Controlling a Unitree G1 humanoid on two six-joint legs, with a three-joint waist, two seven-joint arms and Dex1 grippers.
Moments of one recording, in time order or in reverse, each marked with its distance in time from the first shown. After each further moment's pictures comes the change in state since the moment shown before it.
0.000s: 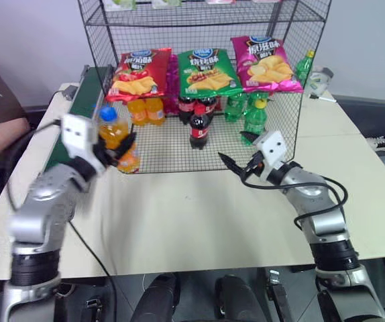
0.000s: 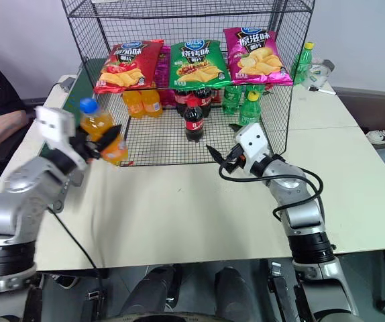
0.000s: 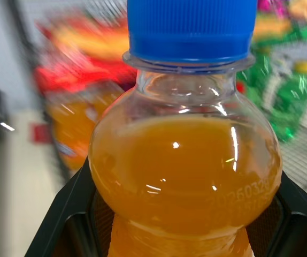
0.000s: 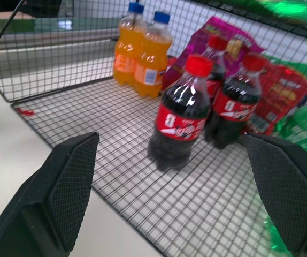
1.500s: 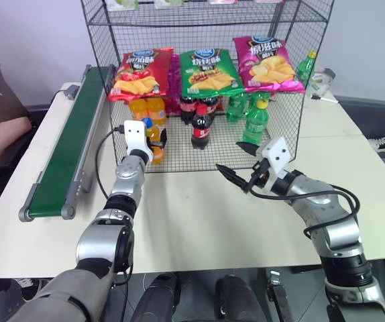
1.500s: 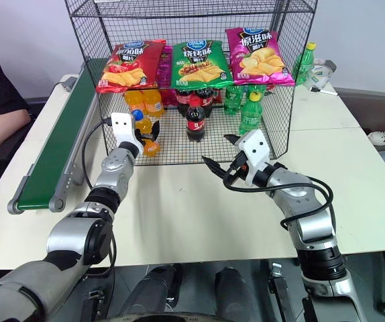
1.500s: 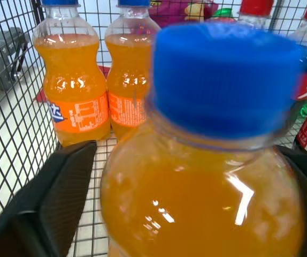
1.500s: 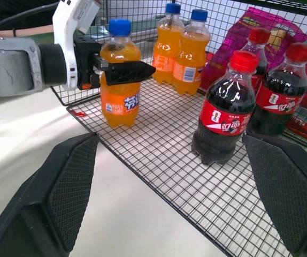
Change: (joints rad) left arm -0.549 -0.337 0.013 1.292 0.351 -0.831 0.180; right arm 0.097 -0.038 -0.011 -0.184 0.125 0.167 0.053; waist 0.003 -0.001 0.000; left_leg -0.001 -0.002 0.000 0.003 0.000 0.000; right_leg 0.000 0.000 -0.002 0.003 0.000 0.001
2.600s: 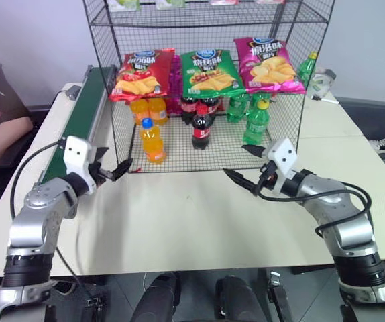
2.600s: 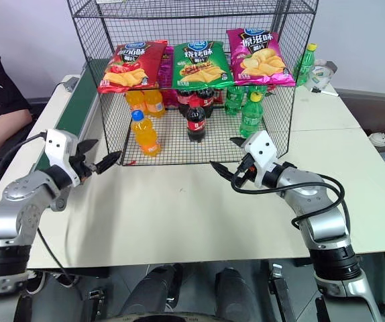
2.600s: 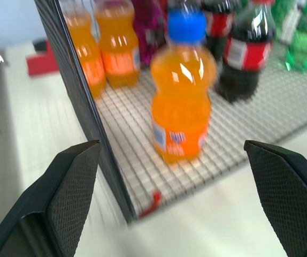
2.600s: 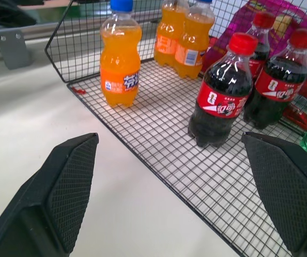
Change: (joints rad) left arm 0.656 0.449 0.042 -1.151 -0.306 0.768 -0.401; right arm 0.007 -0.101 -0.018 0.017 0.010 0.009 0.066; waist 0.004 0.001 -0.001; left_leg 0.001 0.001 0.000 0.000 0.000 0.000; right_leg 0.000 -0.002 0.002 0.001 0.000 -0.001
